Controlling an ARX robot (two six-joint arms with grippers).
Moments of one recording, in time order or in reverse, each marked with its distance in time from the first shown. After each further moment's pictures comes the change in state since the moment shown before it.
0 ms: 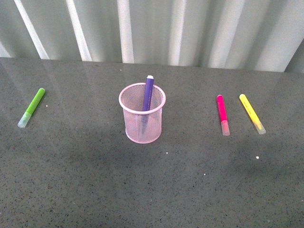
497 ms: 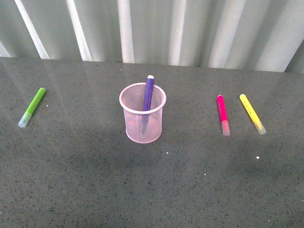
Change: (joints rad) left arm 0.008 -0.317 -0.001 -0.288 0.003 0.000; right arm 0.000 0.000 0.000 0.000 0.000 0.000
